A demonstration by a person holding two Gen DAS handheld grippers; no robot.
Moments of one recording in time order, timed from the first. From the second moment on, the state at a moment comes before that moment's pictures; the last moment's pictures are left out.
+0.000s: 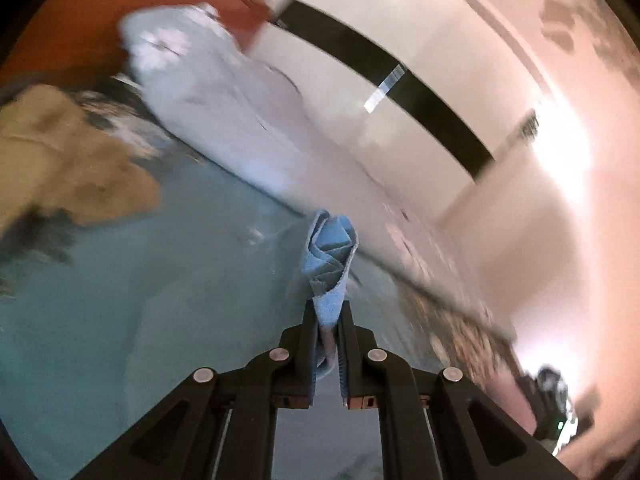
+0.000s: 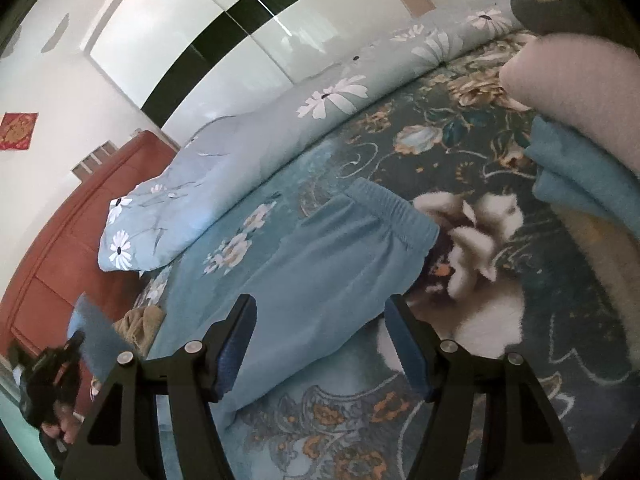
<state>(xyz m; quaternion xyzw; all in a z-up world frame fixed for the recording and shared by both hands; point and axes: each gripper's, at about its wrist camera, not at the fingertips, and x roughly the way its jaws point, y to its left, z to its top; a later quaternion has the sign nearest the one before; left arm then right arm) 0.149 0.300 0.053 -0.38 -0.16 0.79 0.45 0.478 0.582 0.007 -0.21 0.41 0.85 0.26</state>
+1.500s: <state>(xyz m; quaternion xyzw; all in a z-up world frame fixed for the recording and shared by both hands) 0.136 0.198 -0.059 -0.47 -0.22 0.77 0.39 0.319 0.504 -0.020 -0.31 0.38 0.86 0.12</state>
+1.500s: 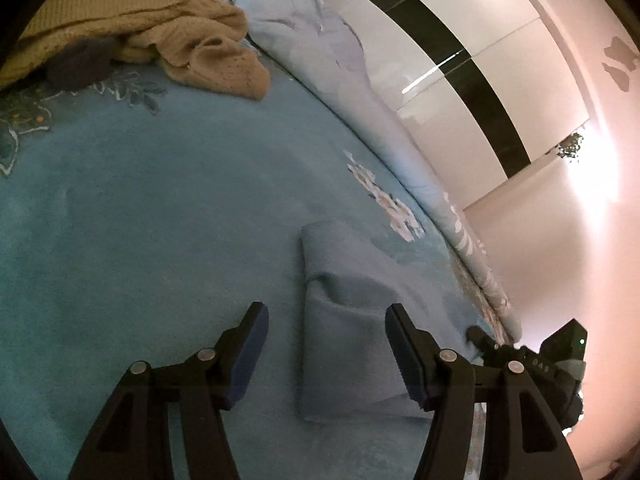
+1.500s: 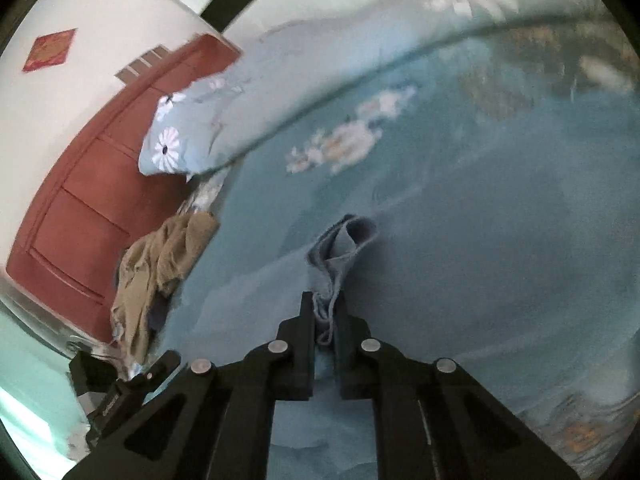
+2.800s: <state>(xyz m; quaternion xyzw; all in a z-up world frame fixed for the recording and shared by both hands) 0.177 0.279 -0.048 -0.46 -0.19 0.72 0.48 0.461 0.655 -0.042 -0.17 0.52 0.77 0.32</state>
